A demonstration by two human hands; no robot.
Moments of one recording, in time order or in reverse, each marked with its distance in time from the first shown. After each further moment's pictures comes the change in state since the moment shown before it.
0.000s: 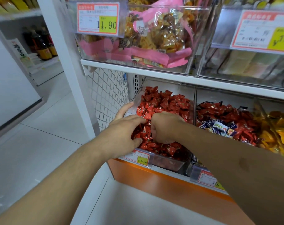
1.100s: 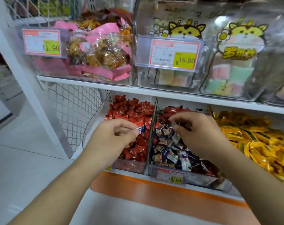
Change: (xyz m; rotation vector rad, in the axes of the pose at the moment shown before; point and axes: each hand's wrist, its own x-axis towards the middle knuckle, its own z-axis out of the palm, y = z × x) left_hand -0.003 0.118 0.003 -0.854 0.221 -0.293; right_hand -0.168 0.108 -0.029 0.573 0.469 0.252
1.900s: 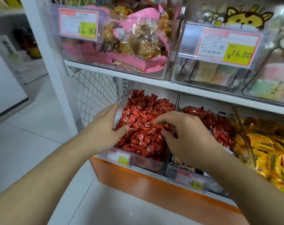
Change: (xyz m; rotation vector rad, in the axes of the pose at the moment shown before) left_hand 0.042 -0.058 -0.074 0.729 -0.032 0.121; right_hand 0.008 -0.059 0.050 -0.102 -0.103 -0.400
